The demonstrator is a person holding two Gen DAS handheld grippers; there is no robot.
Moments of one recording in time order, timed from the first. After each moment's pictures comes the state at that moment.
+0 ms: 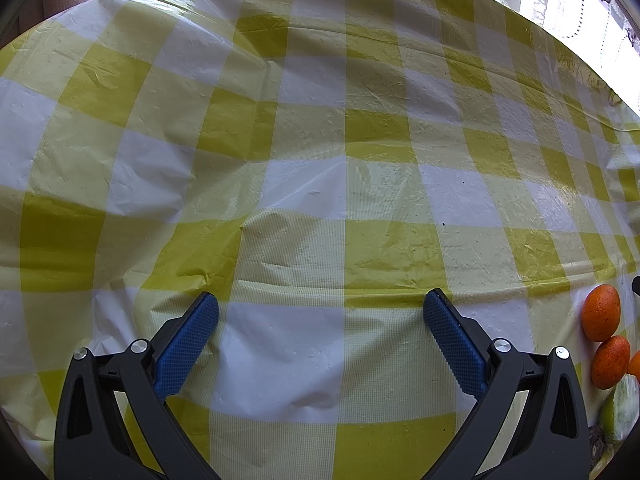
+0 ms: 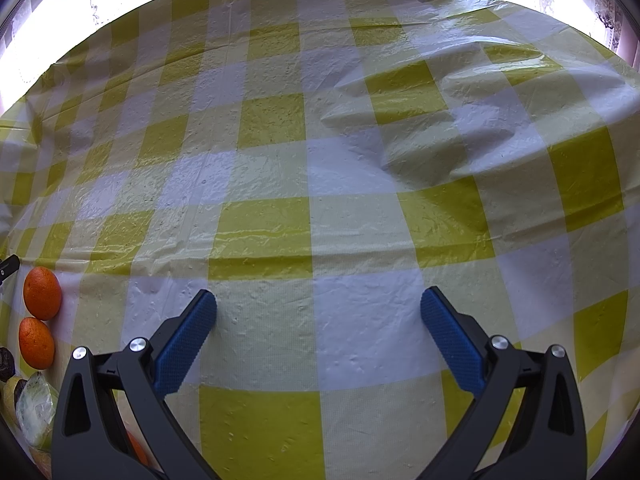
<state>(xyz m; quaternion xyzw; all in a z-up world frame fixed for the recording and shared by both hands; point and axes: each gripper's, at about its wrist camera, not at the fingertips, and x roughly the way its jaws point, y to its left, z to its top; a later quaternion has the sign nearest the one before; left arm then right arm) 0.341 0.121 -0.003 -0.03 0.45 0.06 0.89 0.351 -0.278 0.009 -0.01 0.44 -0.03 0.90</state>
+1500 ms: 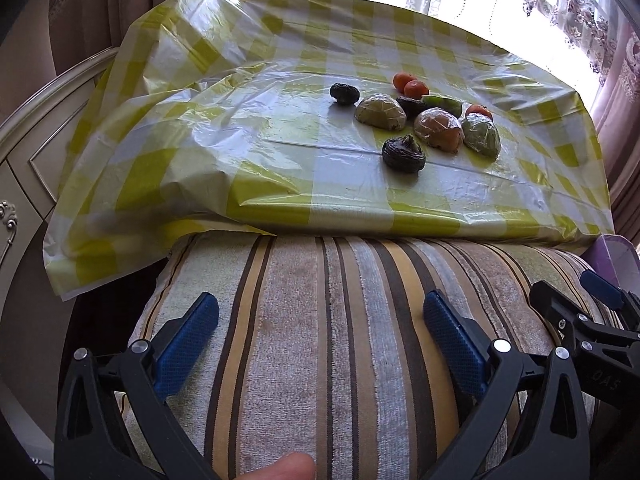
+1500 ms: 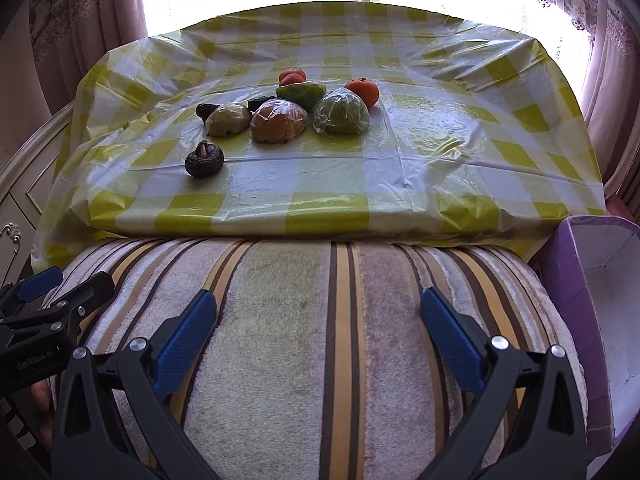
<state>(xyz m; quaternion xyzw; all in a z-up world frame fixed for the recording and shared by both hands) -0.043 0.029 -0.001 -0.06 0.43 0.03 0.90 -0.041 -0.152 -0.001 -0.02 0.40 0.04 0.91</state>
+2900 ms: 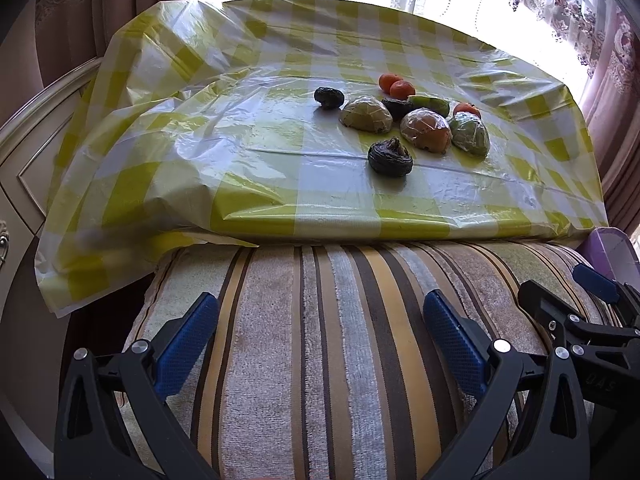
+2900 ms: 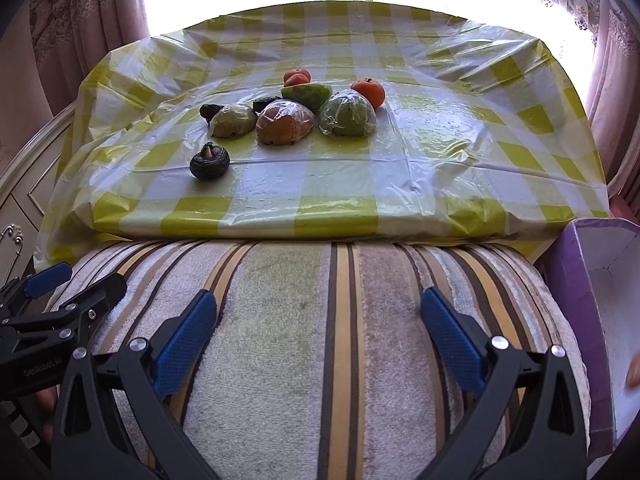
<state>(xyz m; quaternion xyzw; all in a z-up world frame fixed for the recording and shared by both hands) -0.038 0.022 0.001 -0.04 0.42 0.01 0.91 -0.041 -0.145 -0.002 -0.02 0.40 0.05 0.91</state>
